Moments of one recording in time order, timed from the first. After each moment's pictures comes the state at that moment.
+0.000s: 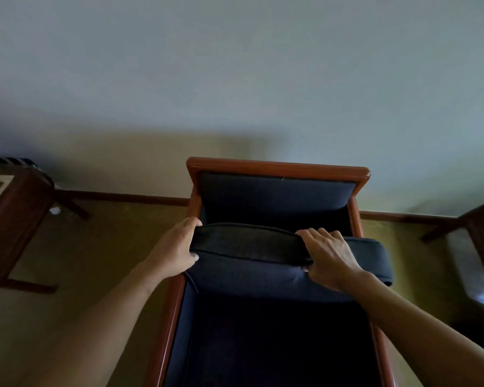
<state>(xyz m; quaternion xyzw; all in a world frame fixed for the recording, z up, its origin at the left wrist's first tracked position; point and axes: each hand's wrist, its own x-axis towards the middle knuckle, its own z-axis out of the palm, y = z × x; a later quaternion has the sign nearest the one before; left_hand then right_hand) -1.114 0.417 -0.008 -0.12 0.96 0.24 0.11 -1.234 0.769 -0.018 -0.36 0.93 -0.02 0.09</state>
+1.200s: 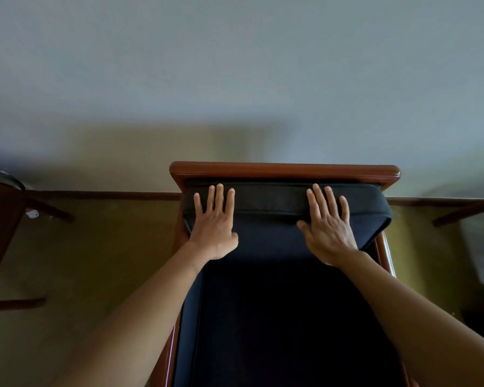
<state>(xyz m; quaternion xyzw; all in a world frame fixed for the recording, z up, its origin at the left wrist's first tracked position) -1.281 0.438 -0.090 -0.04 0.99 0.04 0.16 -1.356 0.716 -0.112 -0.22 0.97 -0.05 0.08</state>
